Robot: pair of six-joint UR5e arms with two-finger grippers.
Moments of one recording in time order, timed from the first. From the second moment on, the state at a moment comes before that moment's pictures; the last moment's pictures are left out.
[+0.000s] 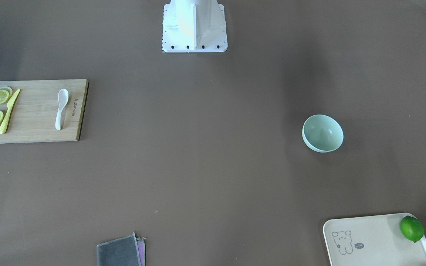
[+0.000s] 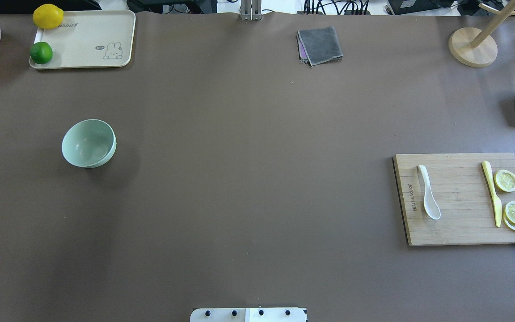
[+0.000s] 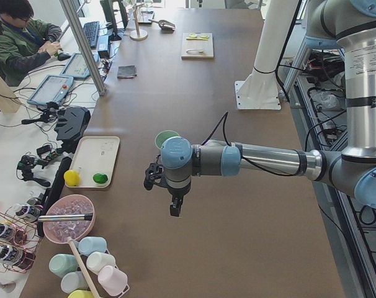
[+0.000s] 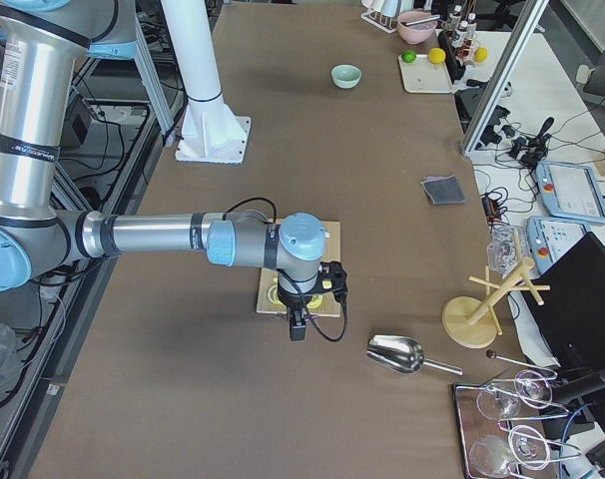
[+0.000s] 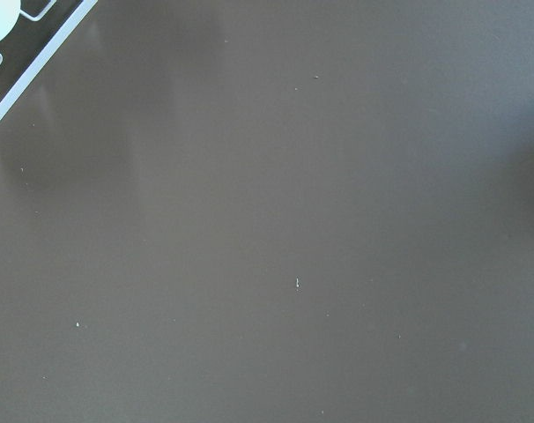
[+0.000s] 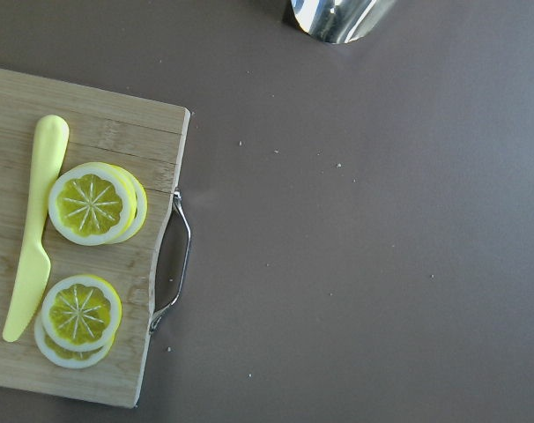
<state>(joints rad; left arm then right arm) -1.60 -1.41 -1.84 -1.47 -2.38 0.18 1.51 -1.83 1.89 -1.67 2.27 -0.18</state>
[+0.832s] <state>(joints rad) -1.60 -1.42 -1.87 -1.47 -2.38 0.18 1.51 -1.83 1.90 -1.65 2.30 -0.18</state>
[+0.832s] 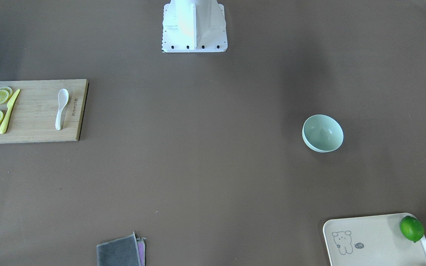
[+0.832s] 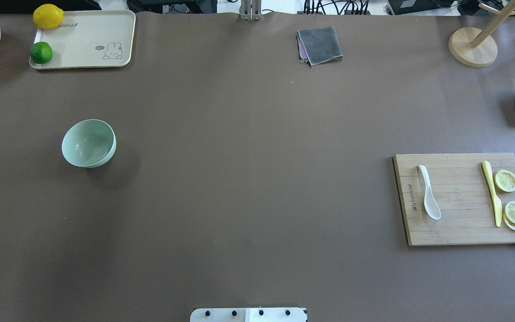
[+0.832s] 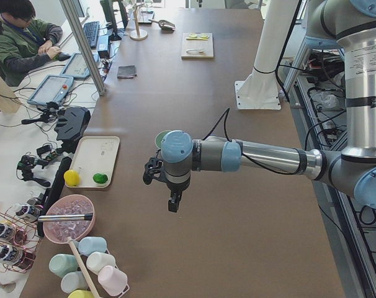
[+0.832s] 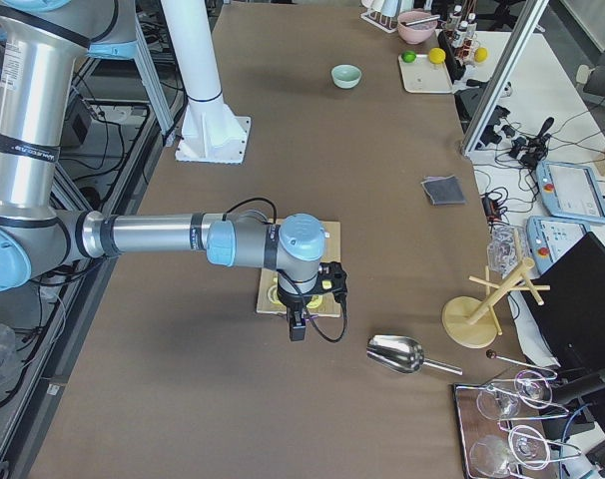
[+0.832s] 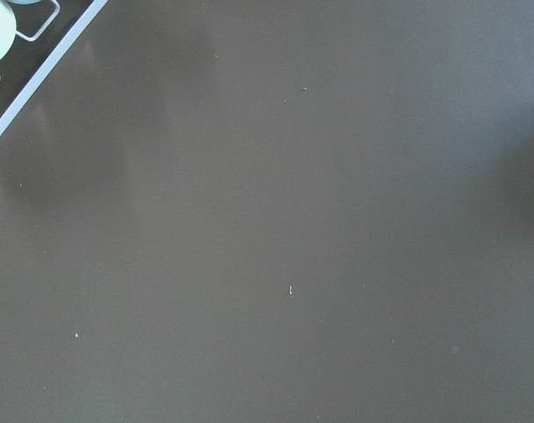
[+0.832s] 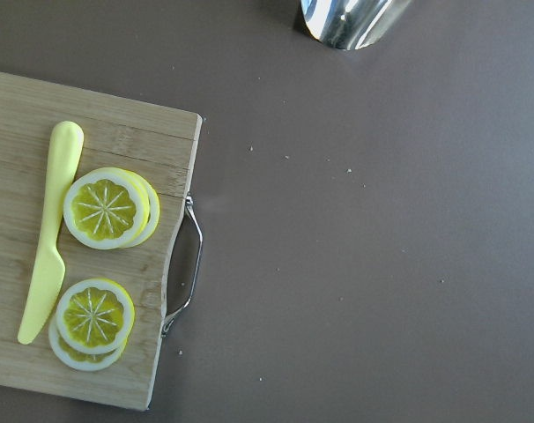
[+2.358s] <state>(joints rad) -1.50 -1.49 -1.75 -1.96 -2.50 0.08 1.44 -1.79 1.91 -1.22 2.34 0.22</state>
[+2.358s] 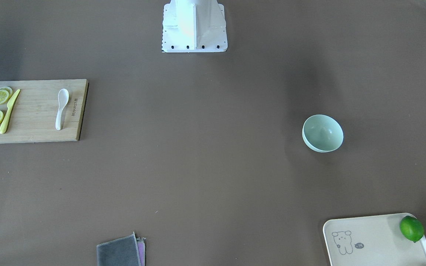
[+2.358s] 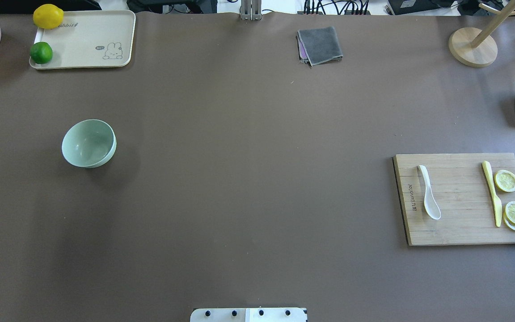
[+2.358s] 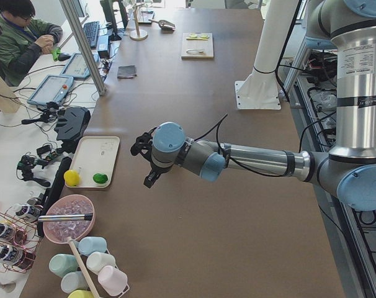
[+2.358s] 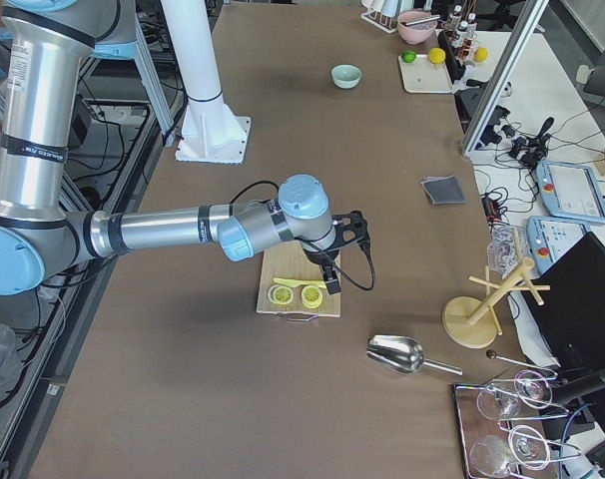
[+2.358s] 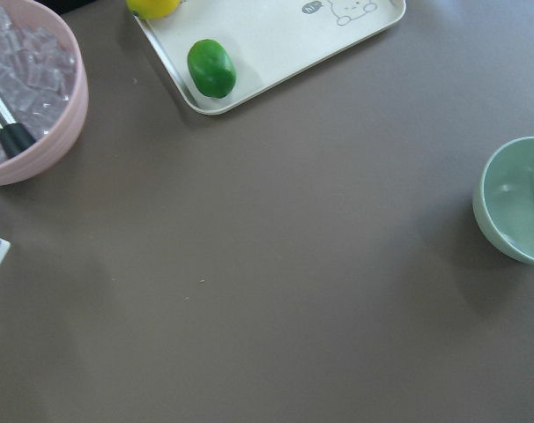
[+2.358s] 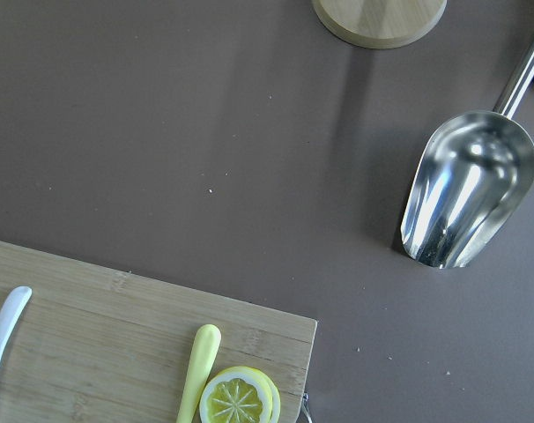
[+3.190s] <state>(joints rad) -1.08 -1.62 -1.66 -2.26 -2.22 -0.66 0.98 -1.77 1.91 -0.93 1.98 0.90</state>
